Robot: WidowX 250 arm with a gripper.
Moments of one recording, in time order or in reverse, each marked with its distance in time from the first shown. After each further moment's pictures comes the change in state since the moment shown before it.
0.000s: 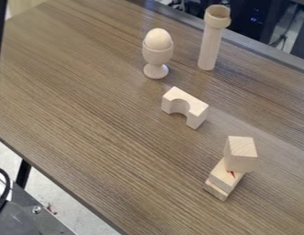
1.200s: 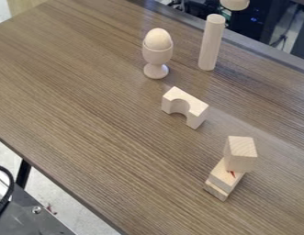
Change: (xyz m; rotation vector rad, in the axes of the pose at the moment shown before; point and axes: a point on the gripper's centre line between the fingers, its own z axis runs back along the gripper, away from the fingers) arm 0.003 -0.021 0.037 0.015 -0.072 -0.024
